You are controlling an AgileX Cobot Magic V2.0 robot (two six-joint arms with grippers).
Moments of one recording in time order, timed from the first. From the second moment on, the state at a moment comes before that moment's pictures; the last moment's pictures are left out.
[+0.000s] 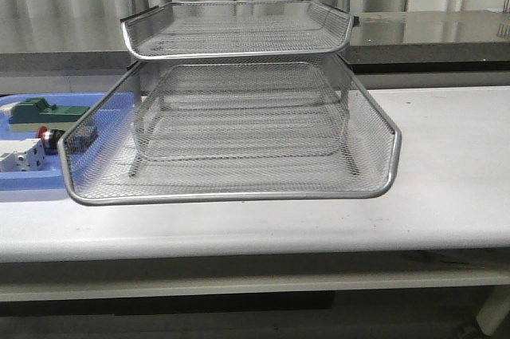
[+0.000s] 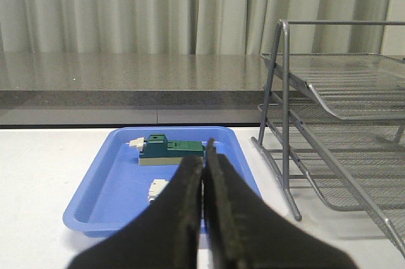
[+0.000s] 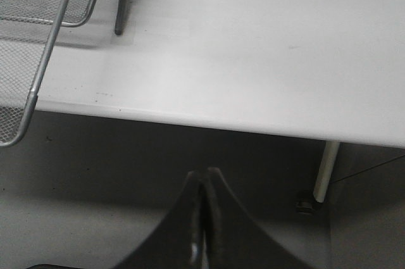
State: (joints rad) left arm -0.04 0.00 0.00 0.16 0.01 -0.20; right arm 0.16 0.74 -0.83 -0.10 0.93 0.06
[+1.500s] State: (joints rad) left arm -0.04 1.05 -0.90 0.11 0.72 -0.10; right arm 0.16 0.74 -0.83 -0.10 0.93 0.06
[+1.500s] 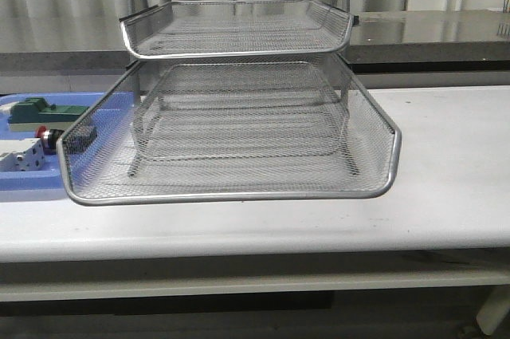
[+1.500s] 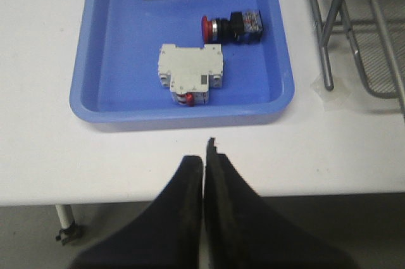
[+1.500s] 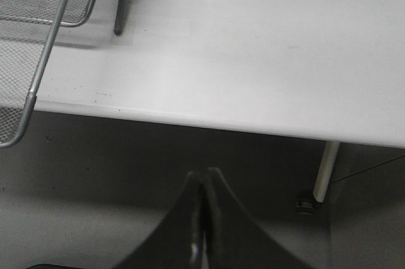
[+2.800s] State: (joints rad) left arm -0.04 1.46 -1.26 0.05 0.83 0.30; right arm 0.16 0.74 -0.83 -0.10 0.93 0.06
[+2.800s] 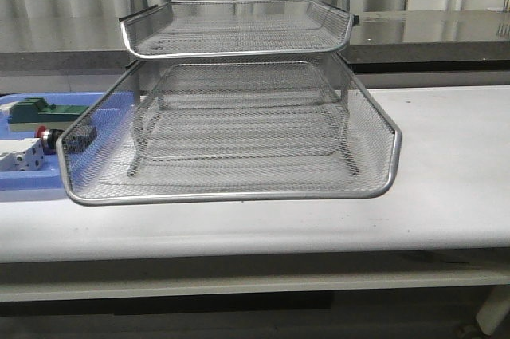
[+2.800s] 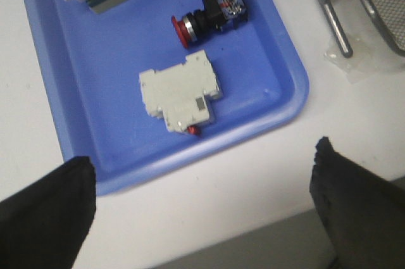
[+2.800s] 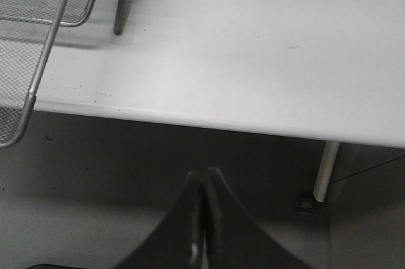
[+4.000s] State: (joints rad) left arm -0.04 2.29 -2.00 -0.03 1.01 0.83; right arm 0.16 0.74 -0.83 -0.10 0.93 0.06
